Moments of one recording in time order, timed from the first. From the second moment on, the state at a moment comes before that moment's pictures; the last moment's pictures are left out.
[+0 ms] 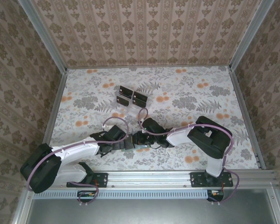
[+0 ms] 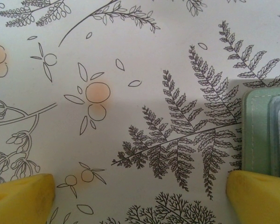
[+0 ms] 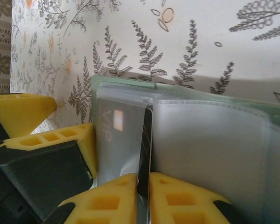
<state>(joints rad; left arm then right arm) -0.83 1.22 0.45 -0.48 -0.33 -0.78 0.90 1.83 0.76 0.36 -0.30 0.91</state>
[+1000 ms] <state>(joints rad) -0.74 1.03 0.45 -0.57 -0.30 -0.77 0.91 1.63 0.76 0.04 -0.25 0.78</state>
